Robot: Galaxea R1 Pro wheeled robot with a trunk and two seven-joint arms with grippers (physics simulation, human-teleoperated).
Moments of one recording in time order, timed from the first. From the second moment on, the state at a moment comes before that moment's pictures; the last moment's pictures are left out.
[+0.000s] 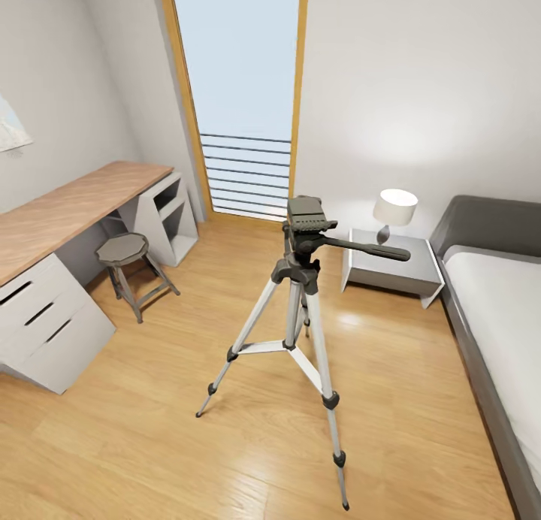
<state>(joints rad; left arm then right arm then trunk) -0.25 0.01 -0.39 0.00 0.90 -0.02 0.11 -0.32 -0.22 -0.14 0.03 0.16 0.00 0.22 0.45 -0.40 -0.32</state>
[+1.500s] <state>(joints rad) -0.25 0.01 -0.39 0.00 0.90 -0.02 0.11 -0.32 -0.22 -0.14 0.02 0.16 0.00 0.21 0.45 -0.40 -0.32</state>
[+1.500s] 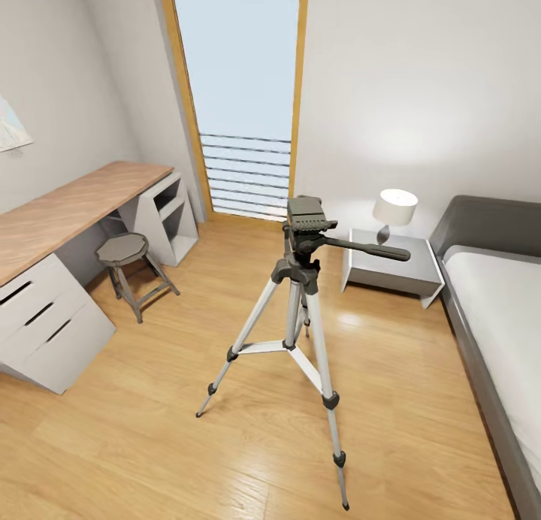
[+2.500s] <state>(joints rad) -0.25 0.01 -0.39 0.00 0.89 -0.02 0.11 -0.32 -0.21 -0.22 -1.40 0.15 0.69 0.65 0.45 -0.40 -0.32</state>
